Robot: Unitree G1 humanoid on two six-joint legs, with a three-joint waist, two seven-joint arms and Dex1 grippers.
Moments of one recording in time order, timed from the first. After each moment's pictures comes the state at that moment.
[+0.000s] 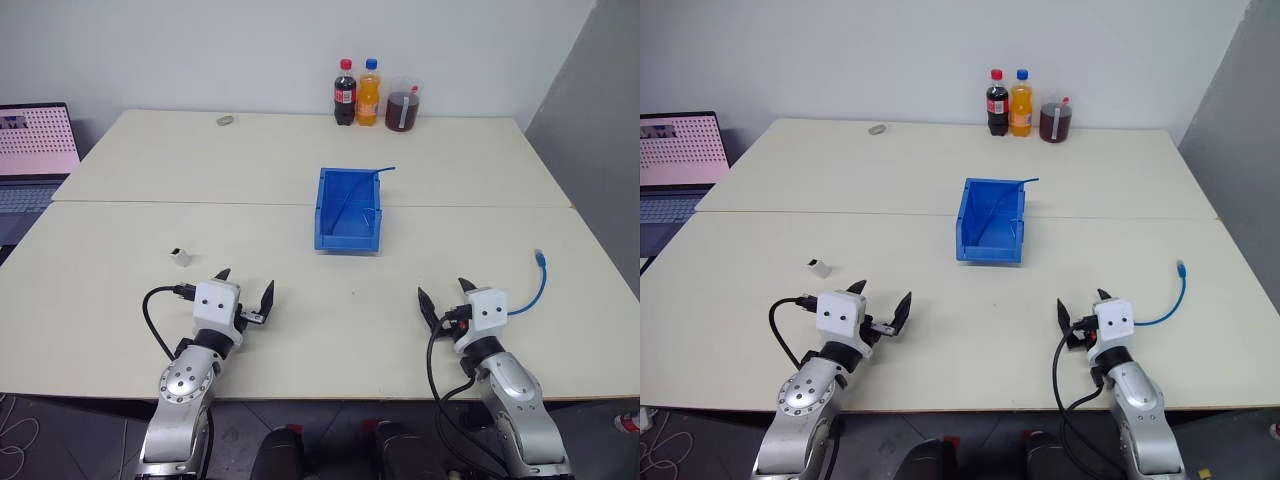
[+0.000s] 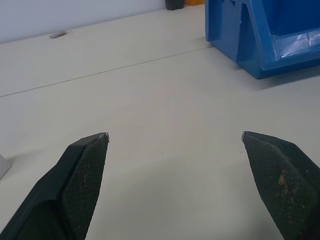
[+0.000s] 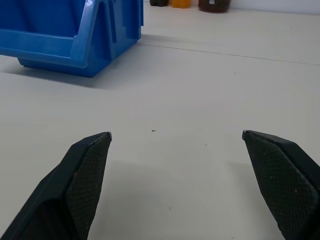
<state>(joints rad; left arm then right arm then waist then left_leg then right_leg) 0.08 0.27 0.09 -0.21 -0.08 0.08 -0.25 0.11 -0.18 0.00 -0.20 0.10 0.07 0.24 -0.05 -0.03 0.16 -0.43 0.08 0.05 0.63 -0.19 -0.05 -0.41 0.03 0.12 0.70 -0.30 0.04</state>
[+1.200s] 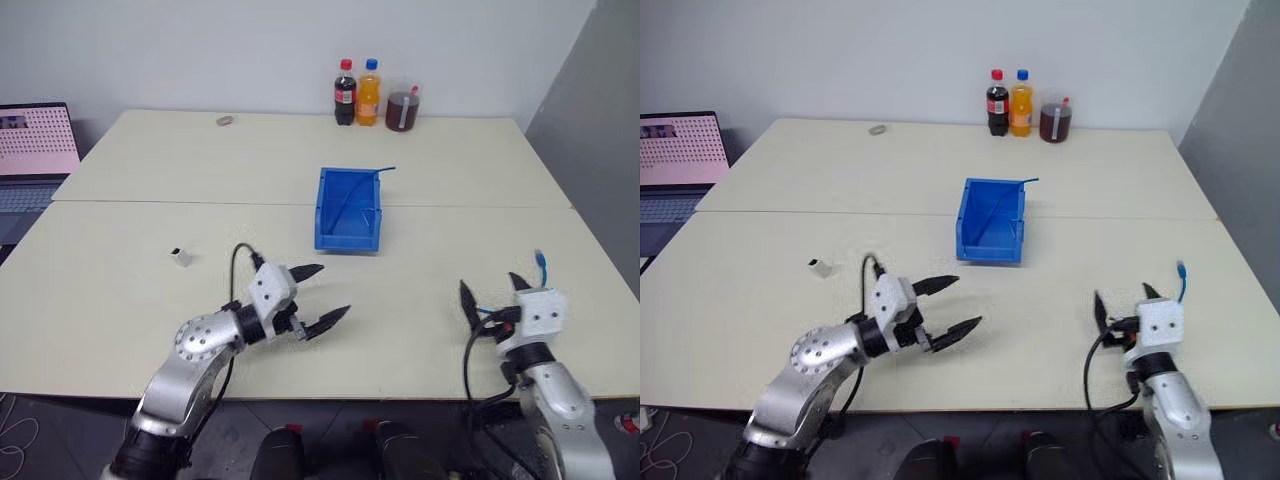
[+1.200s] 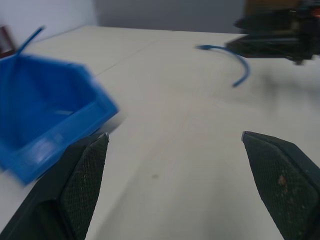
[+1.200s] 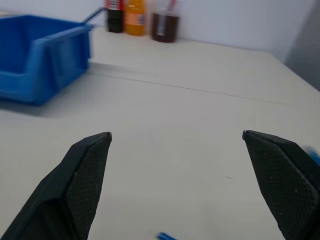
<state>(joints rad) -0.19 0.49 -0.16 -0.30 -0.33 0.24 -0.85 0.22 -0.22 -0.20 -0.48 0.15 0.20 0.16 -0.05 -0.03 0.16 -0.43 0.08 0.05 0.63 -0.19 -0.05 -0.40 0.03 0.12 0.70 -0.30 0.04</state>
